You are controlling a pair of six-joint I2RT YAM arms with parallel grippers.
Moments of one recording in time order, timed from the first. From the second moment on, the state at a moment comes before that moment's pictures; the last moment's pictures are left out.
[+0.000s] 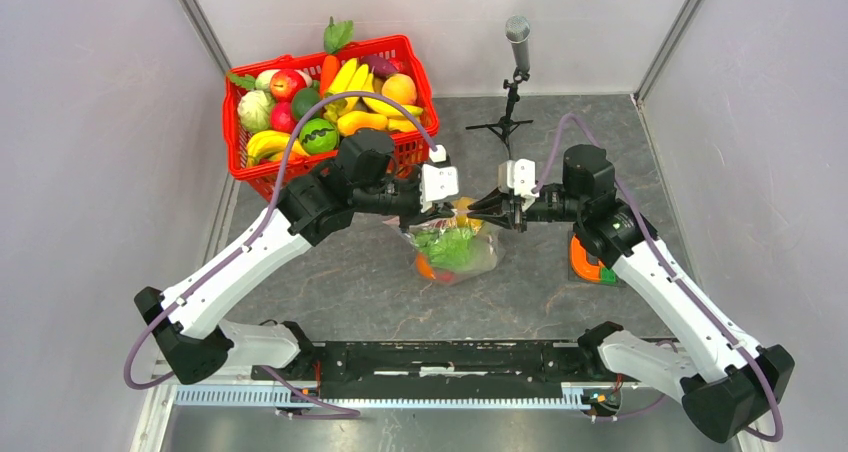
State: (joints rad) left arm -0.84 1.27 1.42 -0.66 0.50 0.51; right arm 0.49 1.02 0.99 -0.28 -0.93 -0.51
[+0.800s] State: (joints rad) left arm -0.84 1.18 1.36 -0.65 0.38 0.51; right arm 0.51 0.84 0.77 0.02 -0.66 -0.33
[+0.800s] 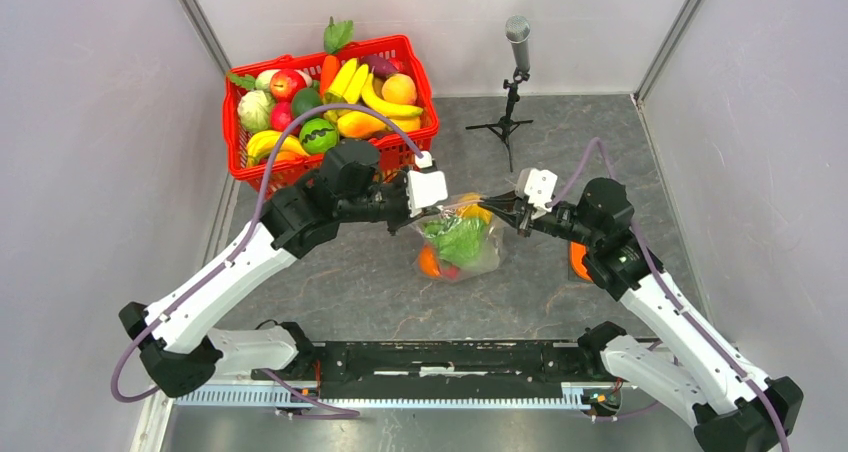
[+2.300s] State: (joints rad) left arm -0.69 1.09 1.24 -0.49 0.04 0.31; right arm 0.50 0.84 0.72 0.13 -0.20 -0.24
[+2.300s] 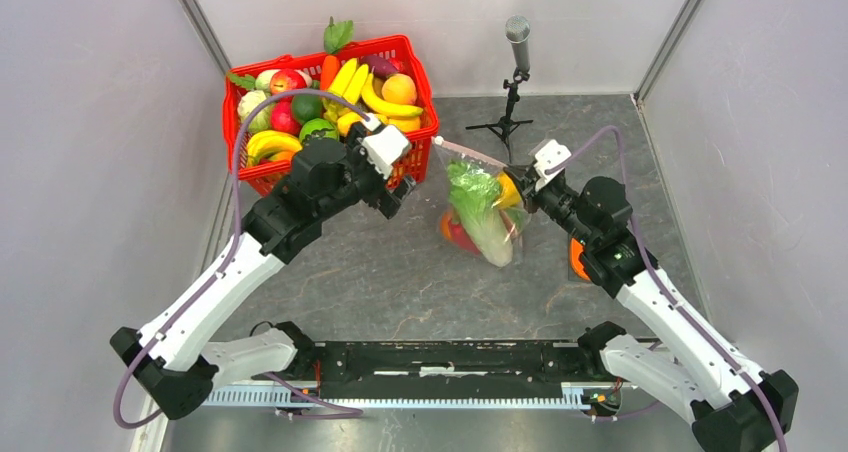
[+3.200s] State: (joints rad) left arm -0.56 0.89 1.06 -0.16 -0.10 0.08; right arm 0.59 0.79 0.71 0.02 -0.83 -0.24
